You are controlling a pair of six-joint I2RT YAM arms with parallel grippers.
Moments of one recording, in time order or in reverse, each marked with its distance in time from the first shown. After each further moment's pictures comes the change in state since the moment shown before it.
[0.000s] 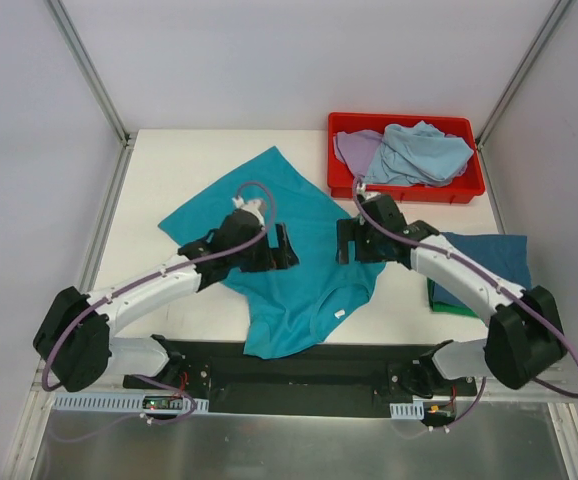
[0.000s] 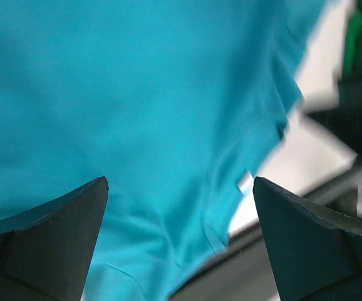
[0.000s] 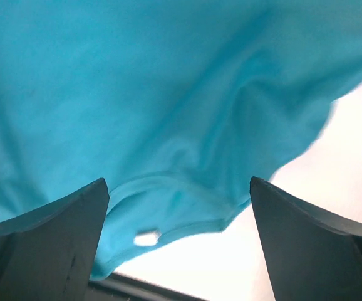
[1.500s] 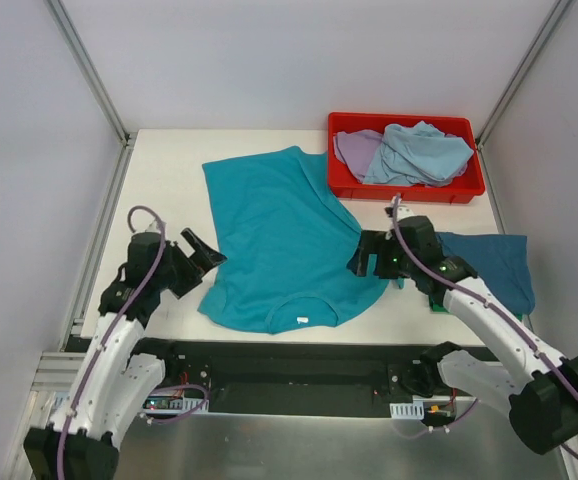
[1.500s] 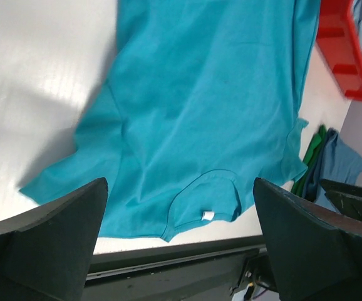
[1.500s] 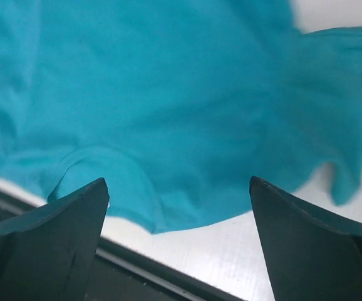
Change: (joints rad) left arm 0.698 -0.691 -0.229 -0.422 0.179 -0.121; right arm -0.110 -0.431 -0.283 0.080 -0.138 0.069
